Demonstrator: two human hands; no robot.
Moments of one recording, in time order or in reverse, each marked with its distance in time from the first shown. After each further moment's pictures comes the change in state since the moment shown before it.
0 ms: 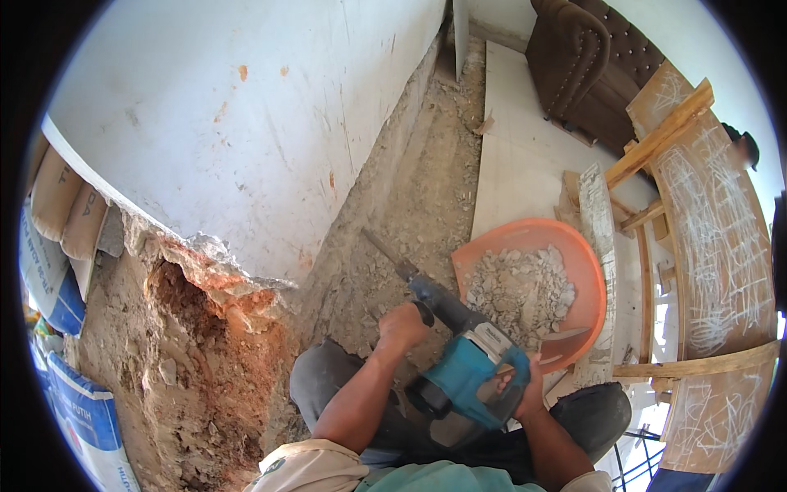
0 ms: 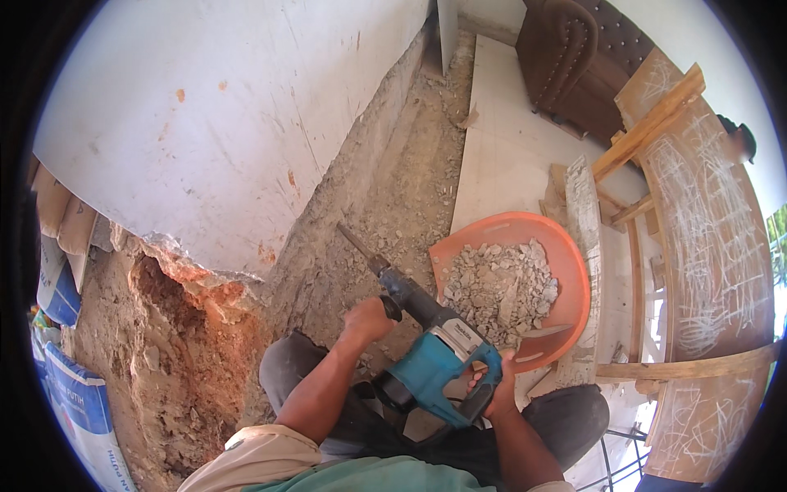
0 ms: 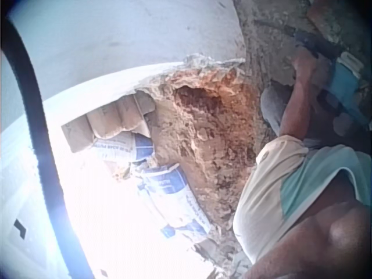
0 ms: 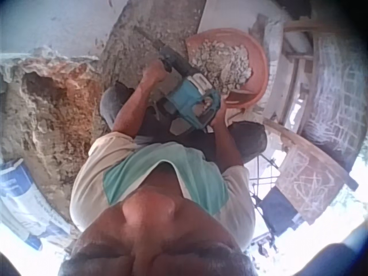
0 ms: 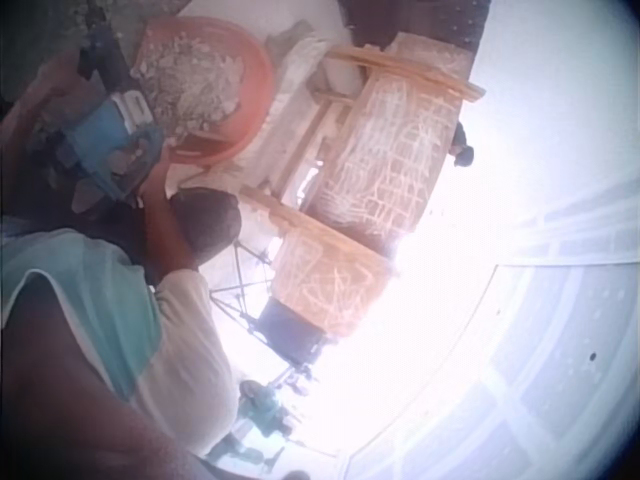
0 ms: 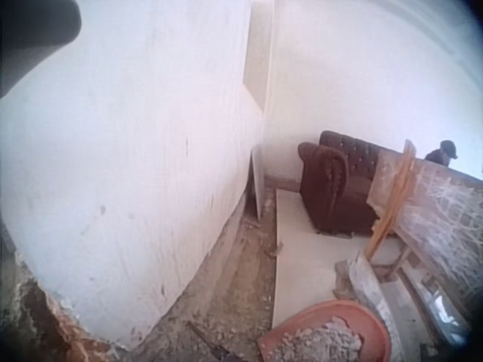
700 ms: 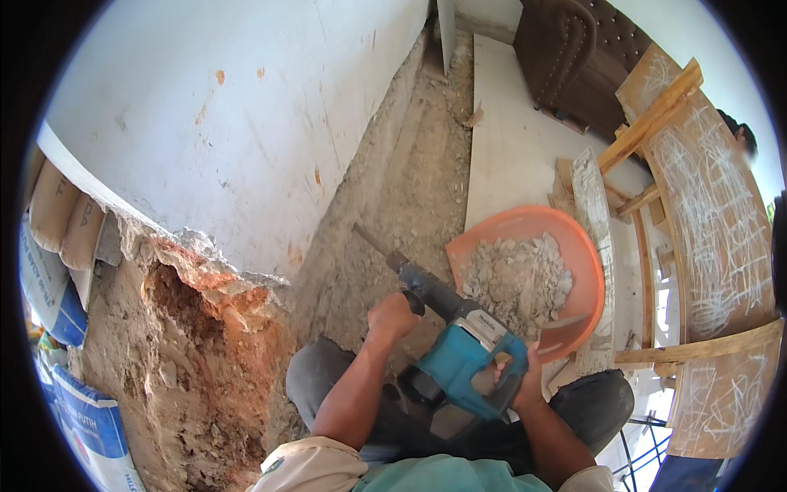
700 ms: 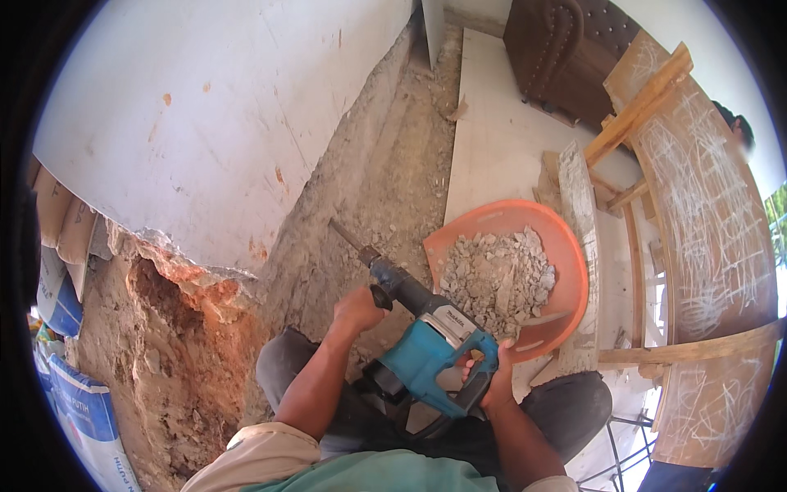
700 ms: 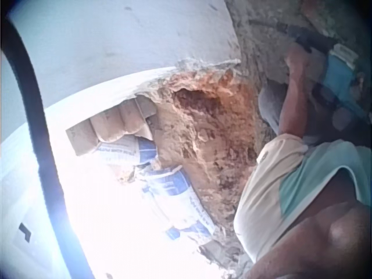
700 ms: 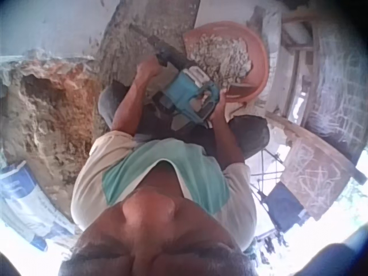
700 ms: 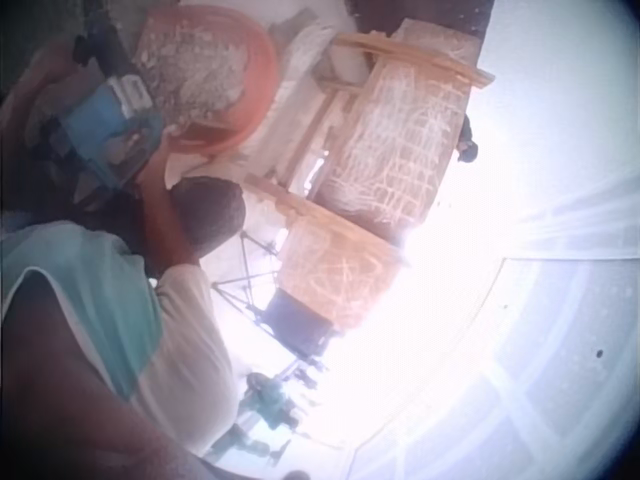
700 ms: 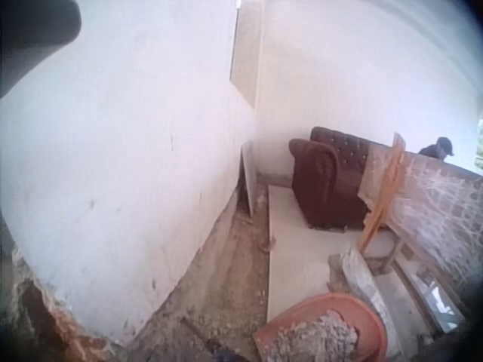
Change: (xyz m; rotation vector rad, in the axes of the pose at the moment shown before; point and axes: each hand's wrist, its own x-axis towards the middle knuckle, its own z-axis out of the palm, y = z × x) left_hand -0.004 -0.001 -0.011 0.000 0.062 -0.017; right_hand -0.007 0.004 0.015 0.089 0.024 -0.001
